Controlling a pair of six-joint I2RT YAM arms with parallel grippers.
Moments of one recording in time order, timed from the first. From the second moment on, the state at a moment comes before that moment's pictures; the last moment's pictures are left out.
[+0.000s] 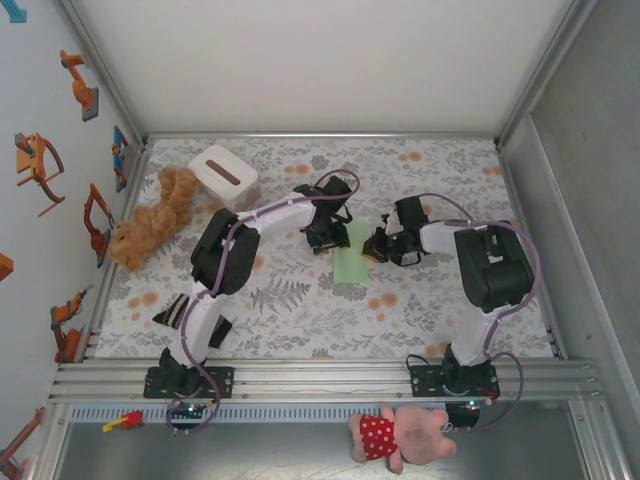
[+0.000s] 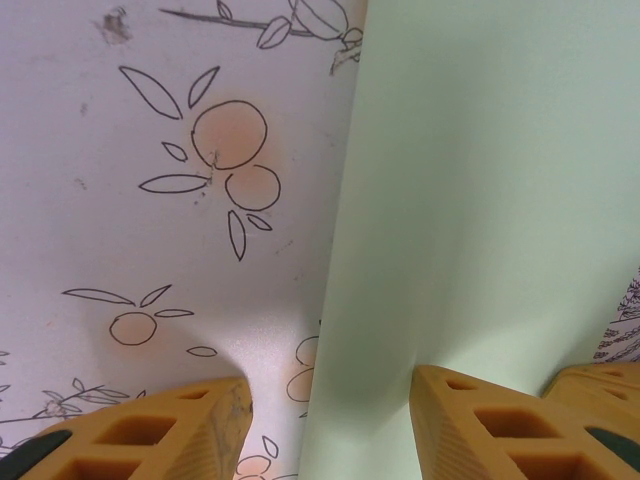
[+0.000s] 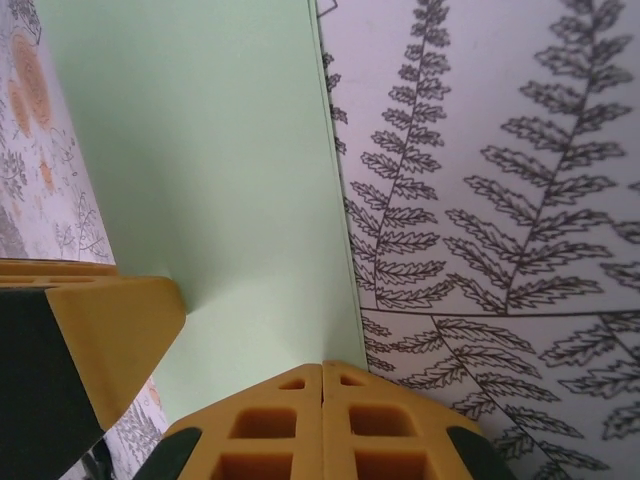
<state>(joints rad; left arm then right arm) -0.80 2.29 1.77 -0.86 0.15 -0.85 0.28 1.83 0.90 -0.19 -0.64 0.63</state>
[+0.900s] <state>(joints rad) -0.68 1.84 1.40 -0.60 0.15 -0.82 0.35 1.92 0.98 -0.18 -0.68 0.61</state>
